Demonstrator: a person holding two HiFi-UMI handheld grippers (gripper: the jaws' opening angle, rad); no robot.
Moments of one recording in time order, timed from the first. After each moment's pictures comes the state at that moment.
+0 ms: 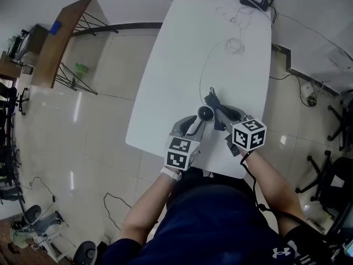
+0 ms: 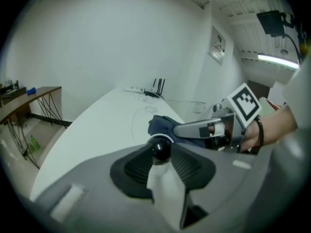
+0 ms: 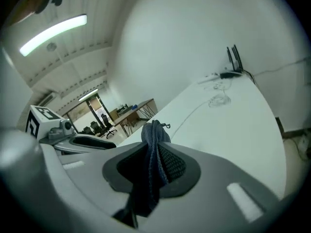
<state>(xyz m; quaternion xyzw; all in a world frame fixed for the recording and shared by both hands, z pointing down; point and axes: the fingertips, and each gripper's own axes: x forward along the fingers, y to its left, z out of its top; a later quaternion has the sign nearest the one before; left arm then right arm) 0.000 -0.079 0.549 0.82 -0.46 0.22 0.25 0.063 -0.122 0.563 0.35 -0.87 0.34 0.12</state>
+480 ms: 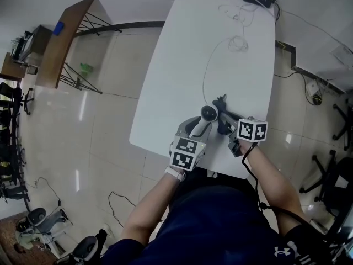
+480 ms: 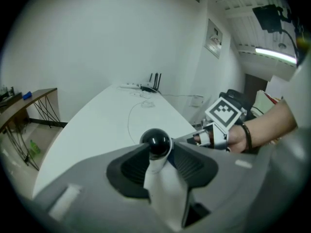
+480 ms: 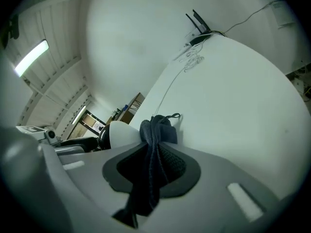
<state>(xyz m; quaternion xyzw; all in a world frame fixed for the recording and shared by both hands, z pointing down) 0.013 -0.071 0.563 0.83 -0.44 0.25 0.25 0.079 -0.111 0.641 0.35 -0.79 0.50 0.10</state>
